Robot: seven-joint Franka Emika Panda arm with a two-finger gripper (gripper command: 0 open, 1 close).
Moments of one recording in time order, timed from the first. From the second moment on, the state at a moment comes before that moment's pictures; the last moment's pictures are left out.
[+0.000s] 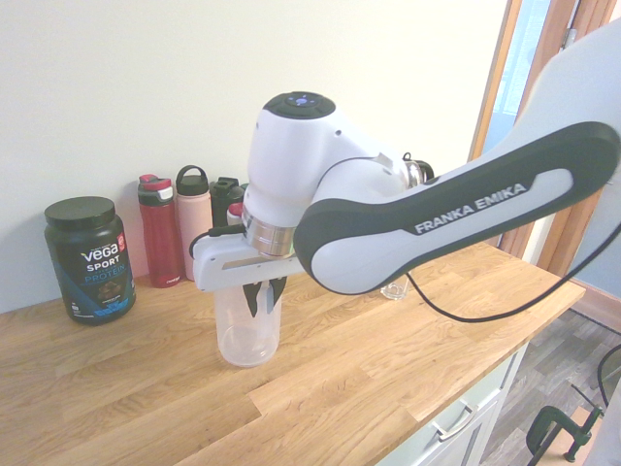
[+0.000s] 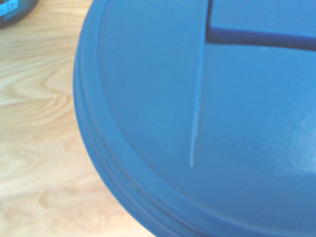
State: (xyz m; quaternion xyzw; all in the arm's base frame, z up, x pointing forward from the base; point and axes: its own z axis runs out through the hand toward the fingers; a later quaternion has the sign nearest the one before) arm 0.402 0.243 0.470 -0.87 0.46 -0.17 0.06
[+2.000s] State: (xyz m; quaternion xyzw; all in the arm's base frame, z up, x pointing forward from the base) arm 0.211 -0.234 0.495 -1.00 0.01 -0.07 0.01
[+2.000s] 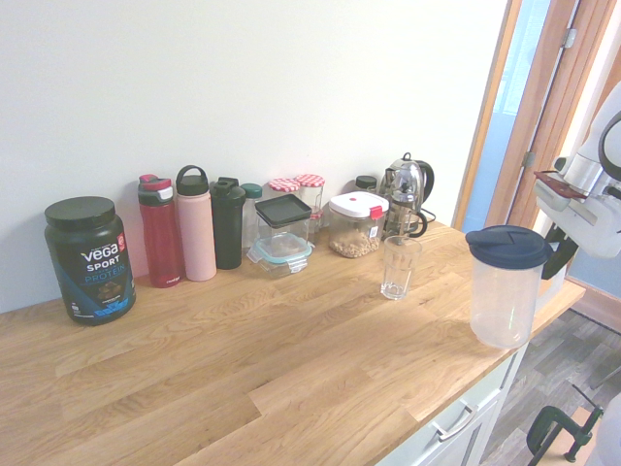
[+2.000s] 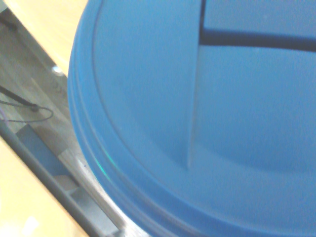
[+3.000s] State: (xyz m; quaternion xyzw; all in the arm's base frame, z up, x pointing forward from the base) arm 0.394 -0.216 0.529 -0.96 -0.01 0.07 -0.26
